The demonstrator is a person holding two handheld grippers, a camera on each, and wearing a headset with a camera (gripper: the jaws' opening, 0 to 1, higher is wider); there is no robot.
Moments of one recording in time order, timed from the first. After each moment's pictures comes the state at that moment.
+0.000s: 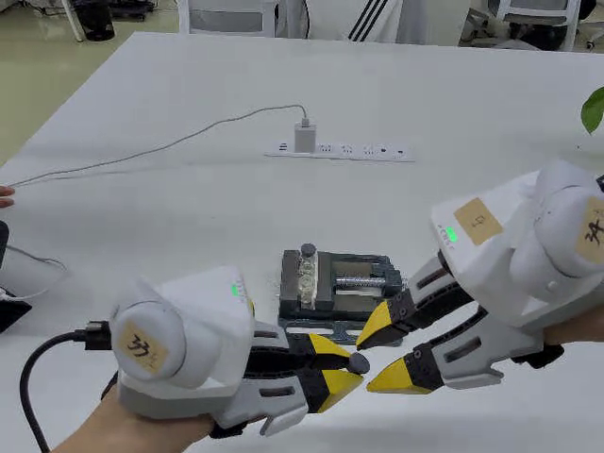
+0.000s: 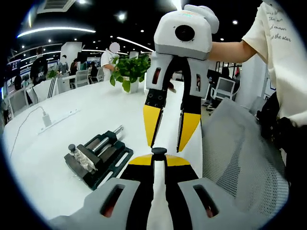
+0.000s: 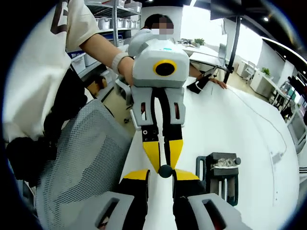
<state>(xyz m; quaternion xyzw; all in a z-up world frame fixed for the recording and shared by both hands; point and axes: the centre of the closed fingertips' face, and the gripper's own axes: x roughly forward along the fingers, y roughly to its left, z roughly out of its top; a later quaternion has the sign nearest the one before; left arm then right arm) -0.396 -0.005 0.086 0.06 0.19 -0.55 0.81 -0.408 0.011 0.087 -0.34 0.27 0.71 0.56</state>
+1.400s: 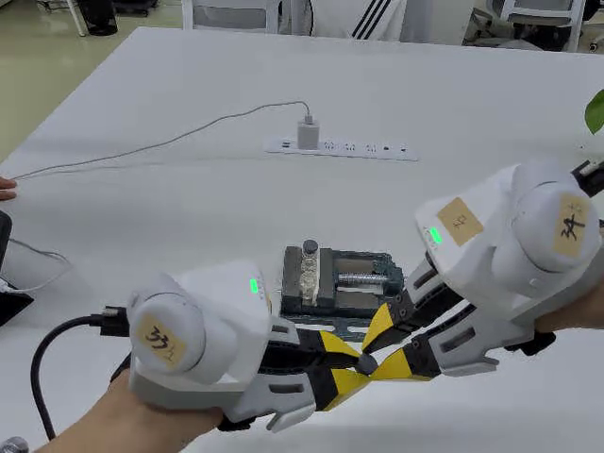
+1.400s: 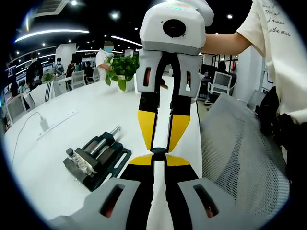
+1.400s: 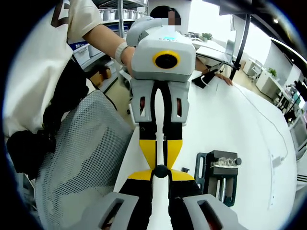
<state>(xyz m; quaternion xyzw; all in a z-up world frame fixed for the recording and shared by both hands) -0.396 -0.004 0.080 0.08 0.19 -0.56 0.81 -0.404 0.005 0.082 -0.38 0.27 0.71 0.53</state>
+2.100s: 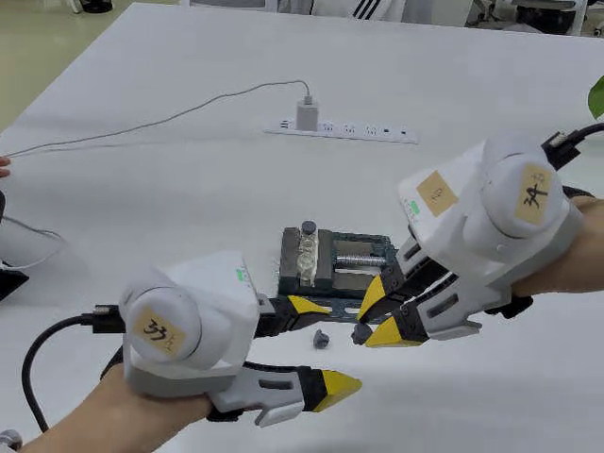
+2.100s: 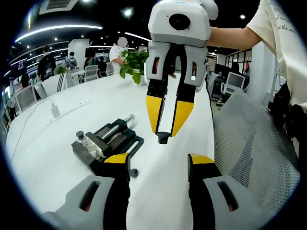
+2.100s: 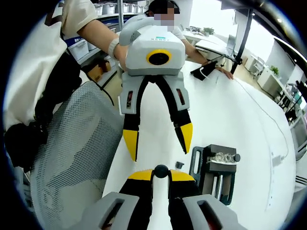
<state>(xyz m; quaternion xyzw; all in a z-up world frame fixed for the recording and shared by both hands) -0.384 0.017 0.056 0.08 0.21 -0.49 0.84 -0.388 0.005 0.067 -0.40 0.29 0.70 0.52</state>
